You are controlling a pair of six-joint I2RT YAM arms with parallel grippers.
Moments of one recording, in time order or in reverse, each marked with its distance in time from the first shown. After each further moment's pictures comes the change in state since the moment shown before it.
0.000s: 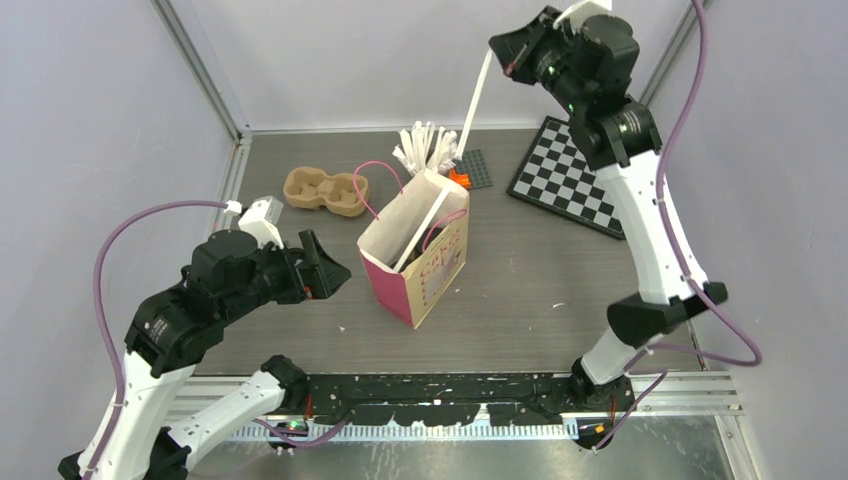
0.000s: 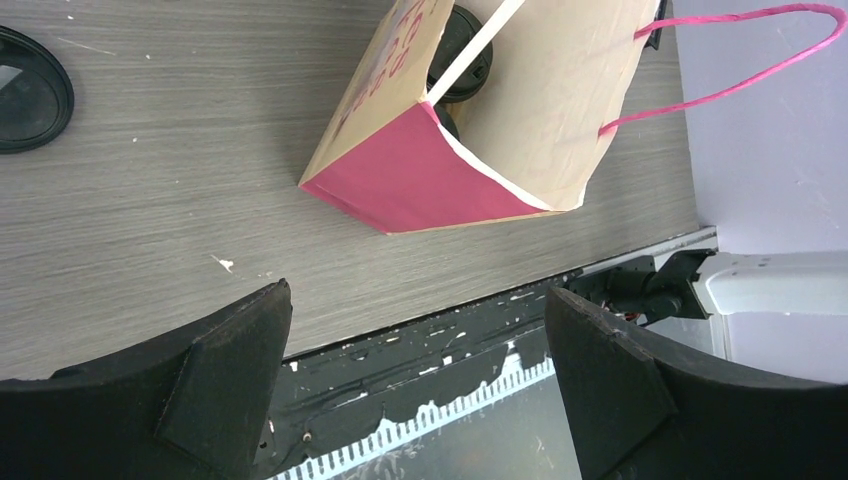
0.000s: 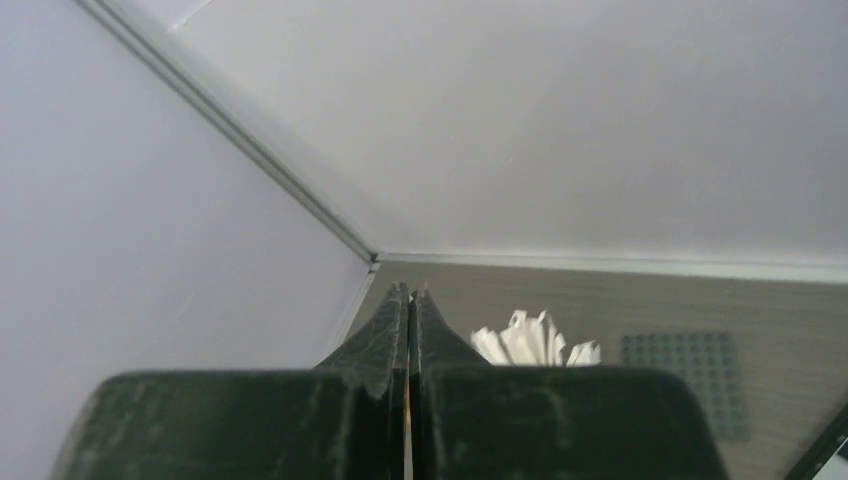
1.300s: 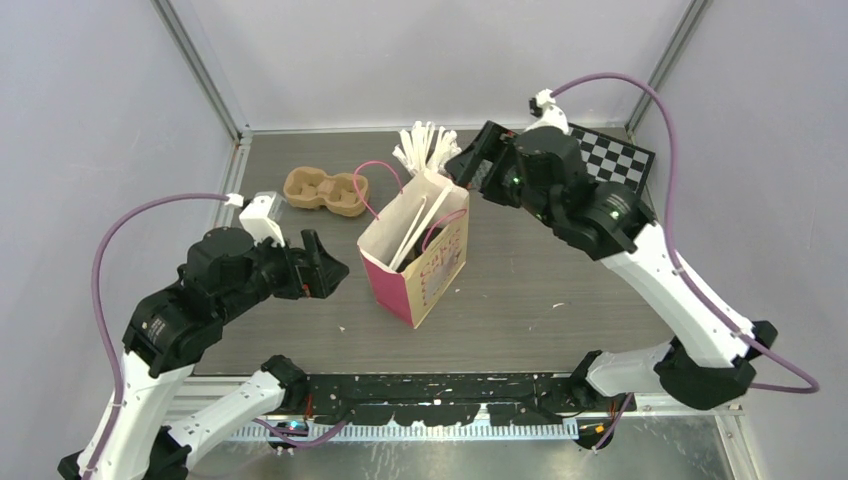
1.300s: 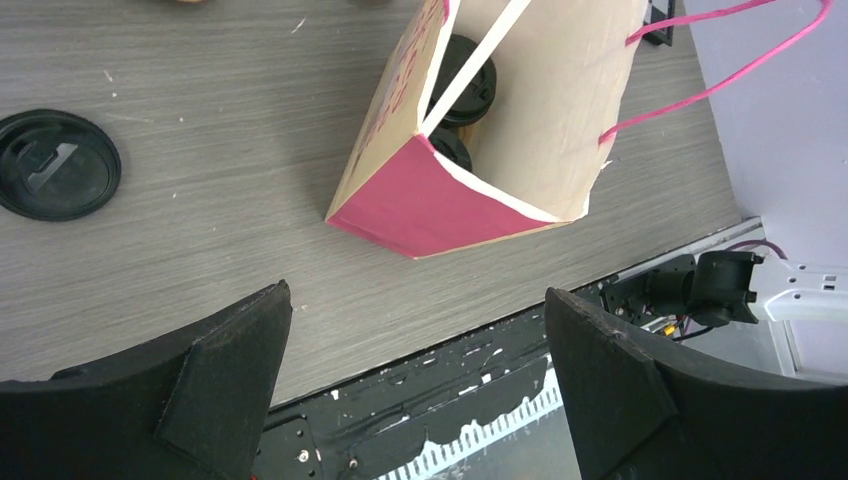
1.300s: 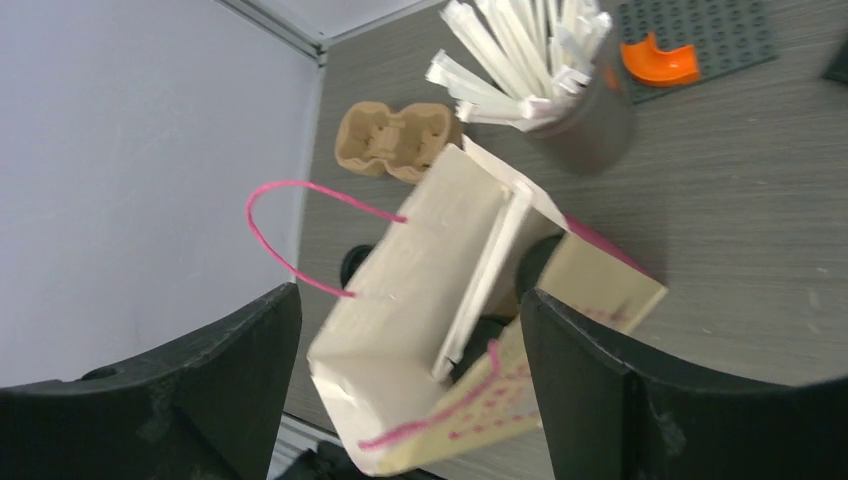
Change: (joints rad) left arm 0.000 0.003 0.011 0.031 -0.018 0.130; right arm 0.417 -0.365 -0.545 -0.254 0.360 0.353
